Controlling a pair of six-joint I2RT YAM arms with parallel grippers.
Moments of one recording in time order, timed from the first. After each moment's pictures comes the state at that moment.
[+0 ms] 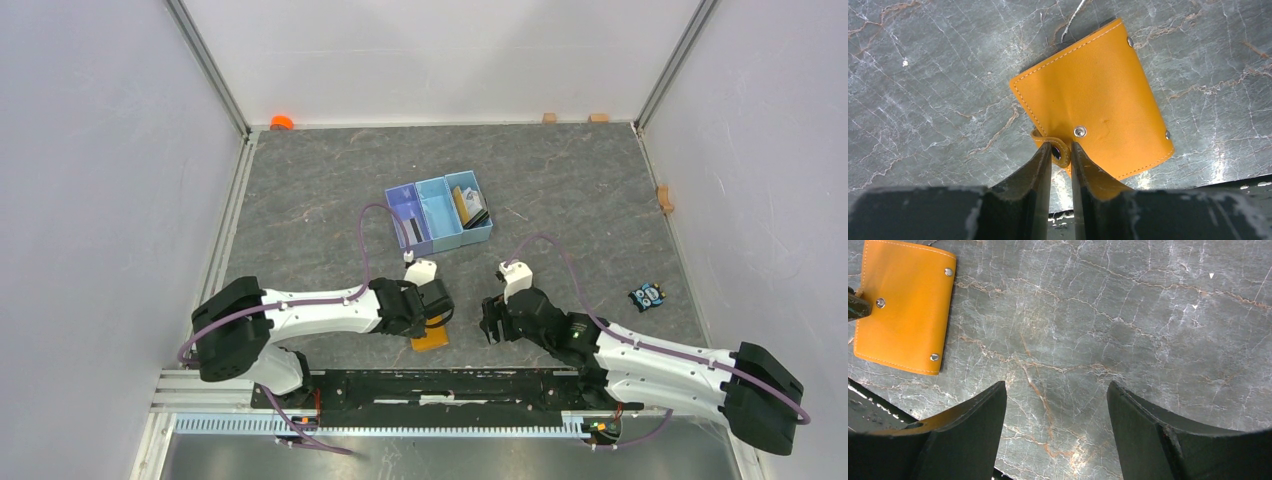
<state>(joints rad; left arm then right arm) -1.18 1.48 0.85 -0.65 -0.38 -0.88 1.02 0.88 0.29 -0.17 0.30 0.50</state>
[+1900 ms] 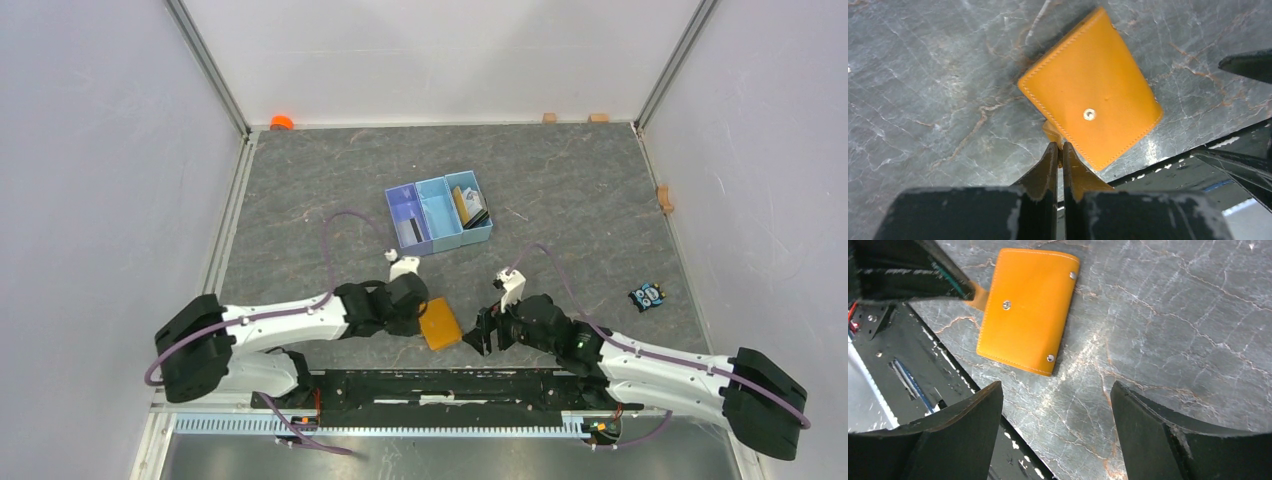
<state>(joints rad) -1.13 1.31 0.72 -0.47 -0.27 -0.89 1.02 0.84 0.17 0.12 0.05 0.51</state>
